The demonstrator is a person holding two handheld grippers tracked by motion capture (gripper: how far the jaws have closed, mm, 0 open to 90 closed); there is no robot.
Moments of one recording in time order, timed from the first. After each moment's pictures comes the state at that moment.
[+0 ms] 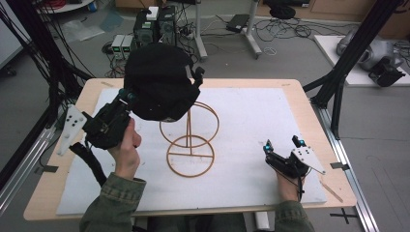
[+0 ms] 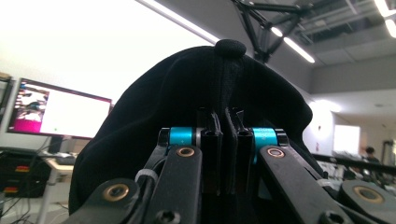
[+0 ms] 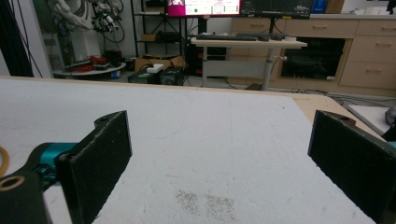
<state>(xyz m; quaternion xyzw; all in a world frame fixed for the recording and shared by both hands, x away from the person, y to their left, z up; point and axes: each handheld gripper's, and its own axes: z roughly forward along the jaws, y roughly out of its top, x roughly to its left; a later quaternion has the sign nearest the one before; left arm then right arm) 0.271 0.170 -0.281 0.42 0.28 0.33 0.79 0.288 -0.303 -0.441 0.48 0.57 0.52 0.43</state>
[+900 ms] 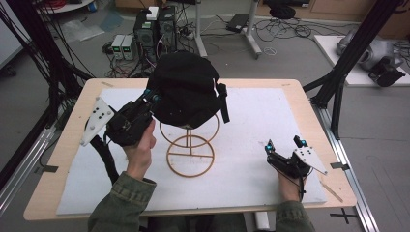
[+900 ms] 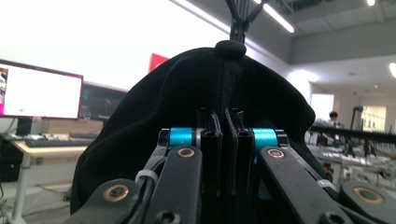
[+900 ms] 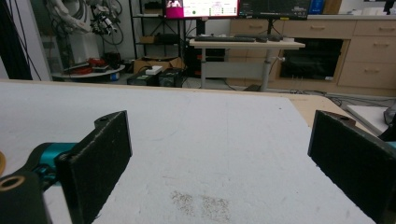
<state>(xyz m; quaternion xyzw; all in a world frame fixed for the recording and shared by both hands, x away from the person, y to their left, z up) 0.279 0.139 -0.275 0.49 0.27 0.29 0.77 0.287 -0.307 -0.441 0.48 0.57 0.52 0.43</state>
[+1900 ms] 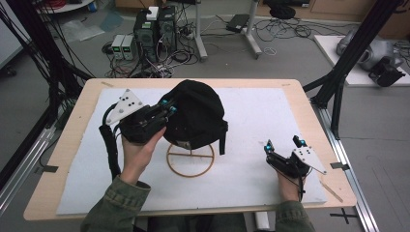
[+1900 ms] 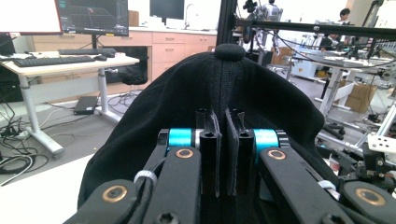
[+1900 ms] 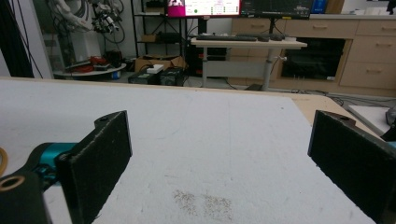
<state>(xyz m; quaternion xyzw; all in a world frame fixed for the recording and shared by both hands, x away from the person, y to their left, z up) 0.290 0.123 -0.271 0.65 0.31 0.24 0.65 0.287 -0.305 -0.441 0.48 0.57 0.52 0.43</state>
